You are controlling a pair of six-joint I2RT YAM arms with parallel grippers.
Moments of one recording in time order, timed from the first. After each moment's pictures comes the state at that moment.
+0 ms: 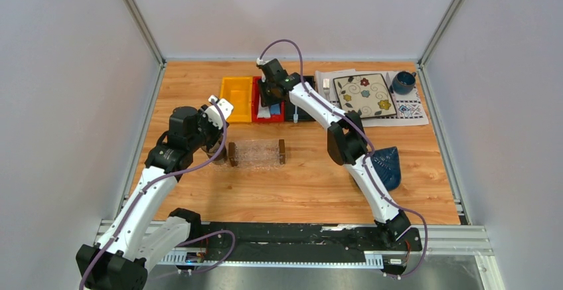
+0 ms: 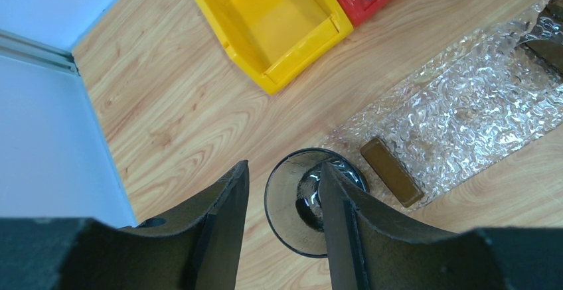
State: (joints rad) left arm -0.28 0.88 0.81 -0.44 0.06 0.48; right arm 0.65 2.58 2.45 -0.71 -0.04 0.28
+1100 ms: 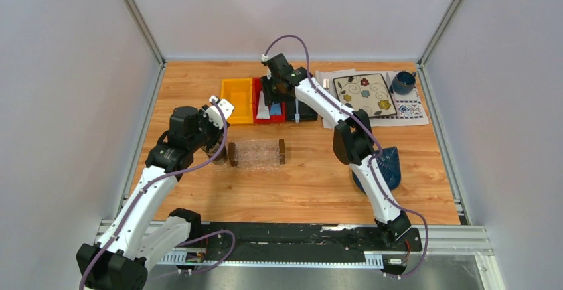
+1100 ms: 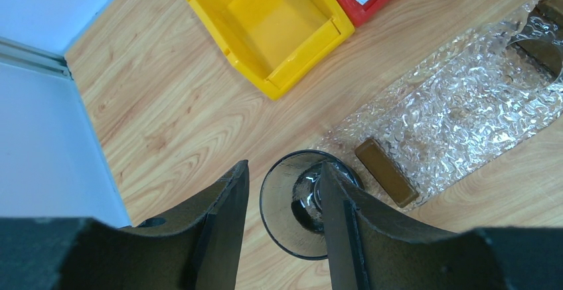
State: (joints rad) left arm -0.28 0.89 0.81 -0.44 0.07 0.48; right arm 0.63 2.49 2.39 -0.78 -0.05 0.26
